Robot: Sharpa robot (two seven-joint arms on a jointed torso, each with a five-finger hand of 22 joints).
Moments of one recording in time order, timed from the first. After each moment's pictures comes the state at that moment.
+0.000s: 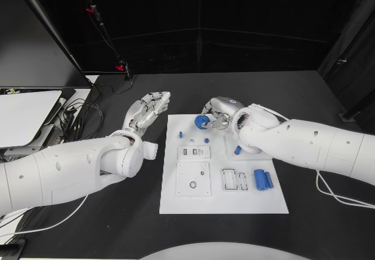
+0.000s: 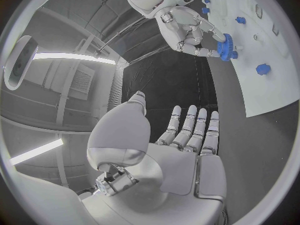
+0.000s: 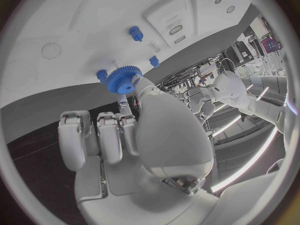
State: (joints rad) left arm 1.24 -0.75 -0.23 1.48 0.03 -0.56 0.68; left_hand 1.07 0.00 -0.05 0.29 0.21 0.25 0.14 0.72 0.09 0.31 0.26 0.63 0.07 0.14 0.25 0.76 0.07 0.08 0.27 0.27 0.17 0.16; right arm 1.25 -0.55 -0.11 1.26 -1.44 -0.39 -0.19; right_hand 1.47 -0.06 0.19 0.20 0.26 0.92 0.18 0.26 0.09 1.47 0.08 1.57 1.31 1.46 0.03 1.57 1.31 0.01 1.47 0.13 1.57 1.31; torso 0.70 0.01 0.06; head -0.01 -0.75
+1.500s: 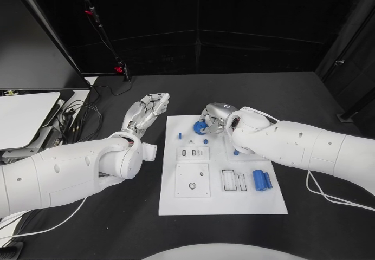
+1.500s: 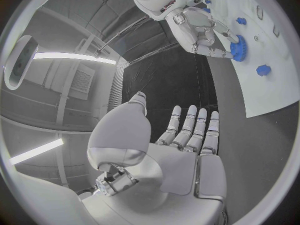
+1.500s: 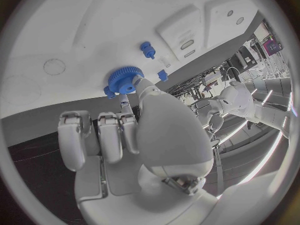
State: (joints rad) left arm 1.24 -0.75 -0.23 1.49 0.03 -0.56 0.68; left_hand 1.08 0.01 -0.05 0.29 0.21 0.25 0.14 0.72 0.08 0.31 0.26 0.63 0.07 0.14 0.25 0.76 0.07 0.08 0.27 0.27 0.17 0.16; right arm 1.23 -0.48 -0.11 1.16 -1.47 -0.31 -0.21; right_hand 1.46 -0.06 0.20 0.19 0.23 0.93 0.14 0.18 0.07 1.47 0.09 1.57 1.31 1.47 0.03 1.57 1.31 0.01 1.47 0.14 1.57 1.31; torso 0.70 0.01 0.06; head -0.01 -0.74
